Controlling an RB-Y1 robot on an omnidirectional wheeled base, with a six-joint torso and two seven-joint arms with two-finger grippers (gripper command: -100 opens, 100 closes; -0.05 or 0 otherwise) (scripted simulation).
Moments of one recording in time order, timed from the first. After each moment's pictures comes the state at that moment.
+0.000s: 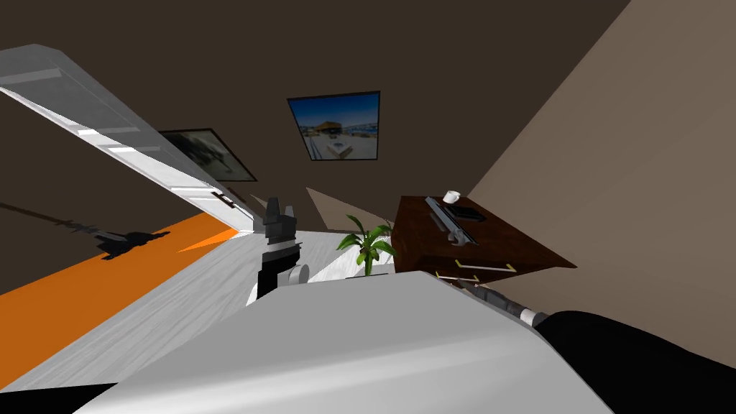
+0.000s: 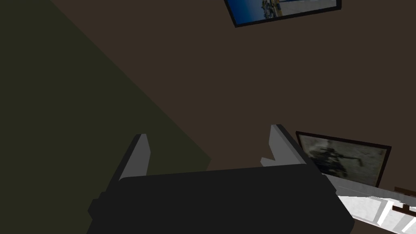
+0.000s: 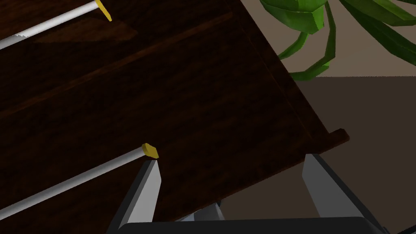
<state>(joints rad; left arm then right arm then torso) 0.47 -0.02 0.04 -2.26 -0.02 -0.43 -0.17 1.14 -0.92 -0.22 -1.66 0.54 -0.53 -0.22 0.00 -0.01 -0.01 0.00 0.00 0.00</state>
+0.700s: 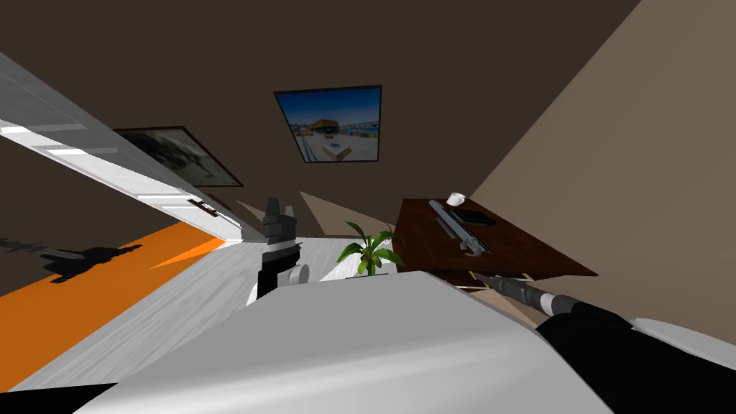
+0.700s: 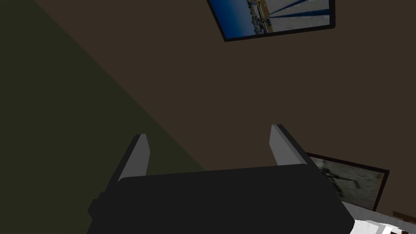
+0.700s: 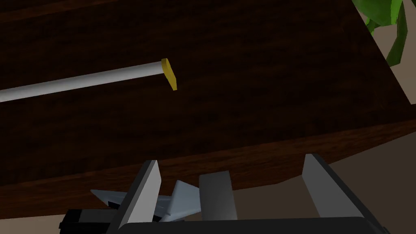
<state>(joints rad) 0.47 -0.02 0.04 -2.26 -0.02 -0.43 -0.17 1.19 -1.12 -0.33 -1.62 0.61 -0.44 -0.27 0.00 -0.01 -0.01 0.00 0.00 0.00</state>
